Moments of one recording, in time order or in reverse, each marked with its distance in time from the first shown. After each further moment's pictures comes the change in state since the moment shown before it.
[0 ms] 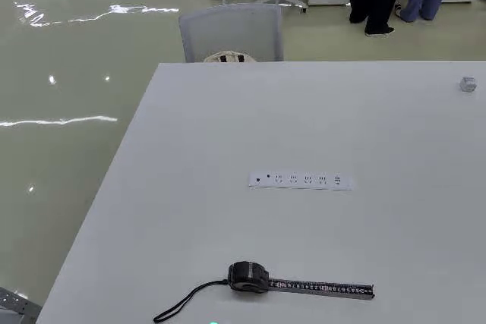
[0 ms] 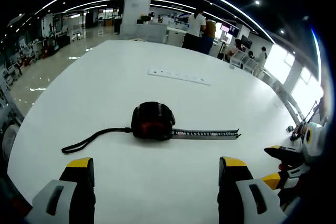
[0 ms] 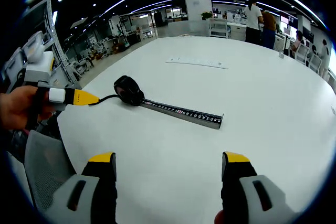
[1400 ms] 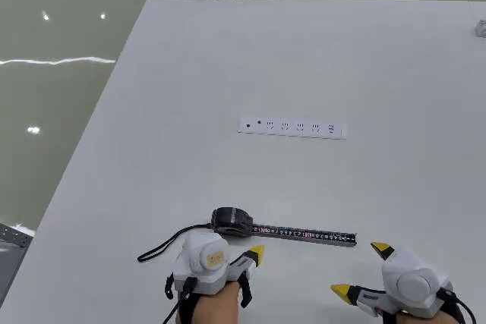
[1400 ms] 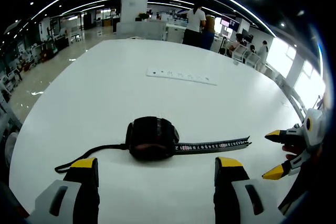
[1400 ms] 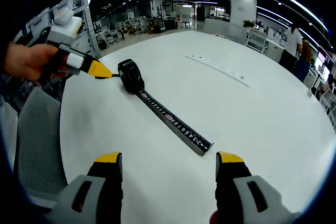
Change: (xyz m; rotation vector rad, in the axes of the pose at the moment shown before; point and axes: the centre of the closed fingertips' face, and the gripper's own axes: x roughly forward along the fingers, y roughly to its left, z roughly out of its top) left arm 0.050 -0.002 0.027 0.036 0.024 0.027; right arm 0.043 -0.049 0.023 -0.348 0.088 0.168
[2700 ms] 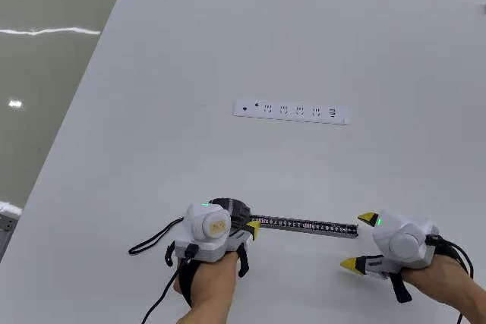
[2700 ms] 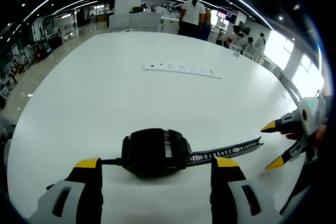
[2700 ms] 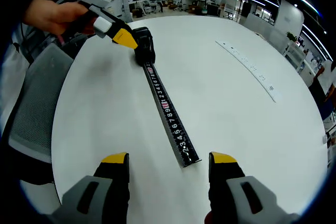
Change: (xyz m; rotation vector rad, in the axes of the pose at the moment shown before) left arm 0.050 0.005 0.006 0.045 0.059 -0.026; right arm 0.040 -0.029 -0.011 -0.302 0.186 0.182
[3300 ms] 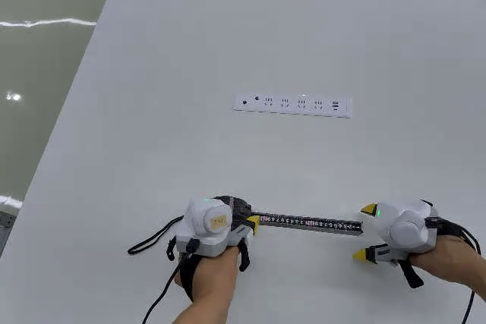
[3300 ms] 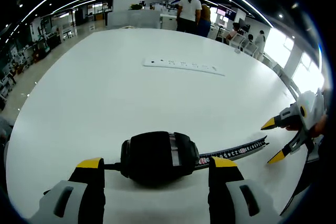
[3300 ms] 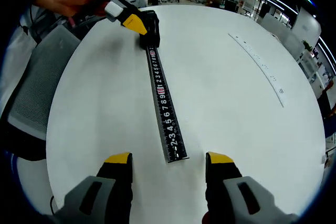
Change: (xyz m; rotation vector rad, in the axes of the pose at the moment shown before) left arm 0.018 0.004 0.000 0.009 0.020 0.001; right arm 0.011 -0.019 -0.016 -0.119 0.095 0.070
